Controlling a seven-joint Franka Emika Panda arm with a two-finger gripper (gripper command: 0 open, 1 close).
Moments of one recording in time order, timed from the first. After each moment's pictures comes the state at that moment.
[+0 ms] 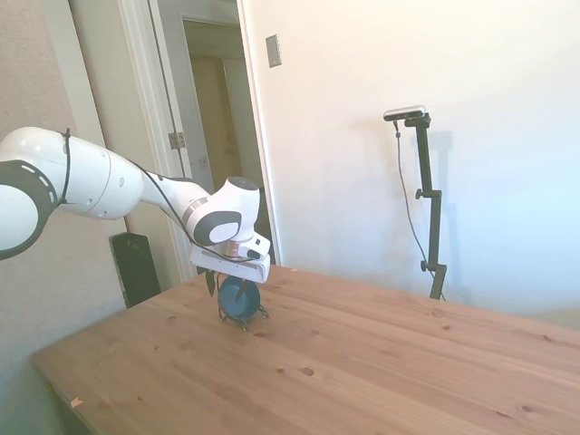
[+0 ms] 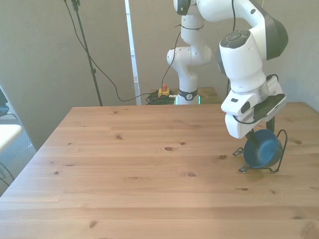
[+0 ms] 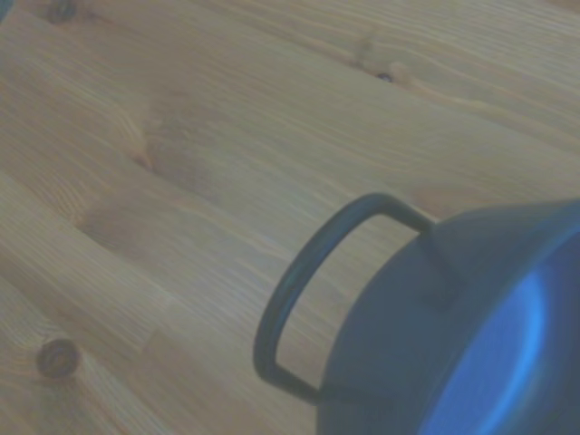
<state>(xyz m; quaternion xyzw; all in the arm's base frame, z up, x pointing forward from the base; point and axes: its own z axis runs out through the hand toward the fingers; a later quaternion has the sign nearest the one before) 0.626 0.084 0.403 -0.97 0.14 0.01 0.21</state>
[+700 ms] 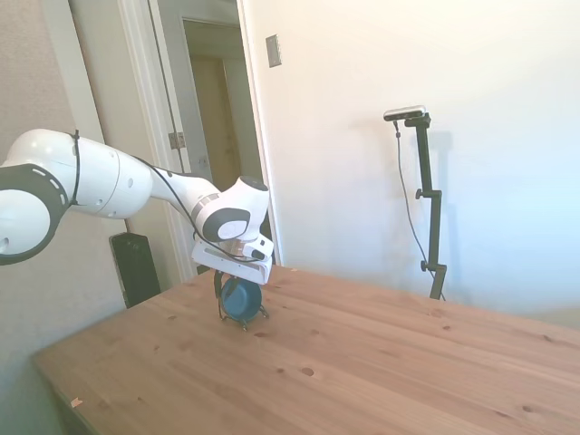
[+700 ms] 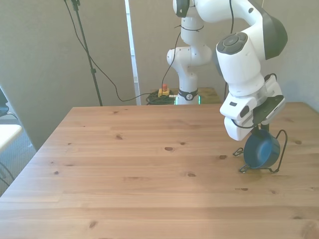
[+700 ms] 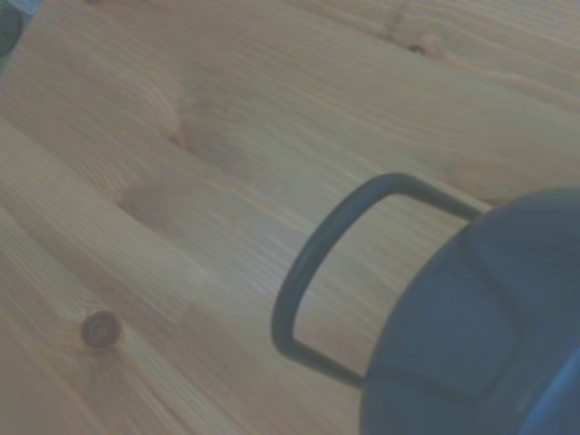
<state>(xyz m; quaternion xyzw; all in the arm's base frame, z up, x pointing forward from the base) 0.632 0.078 0.404 -0.96 0.12 0.05 0.23</state>
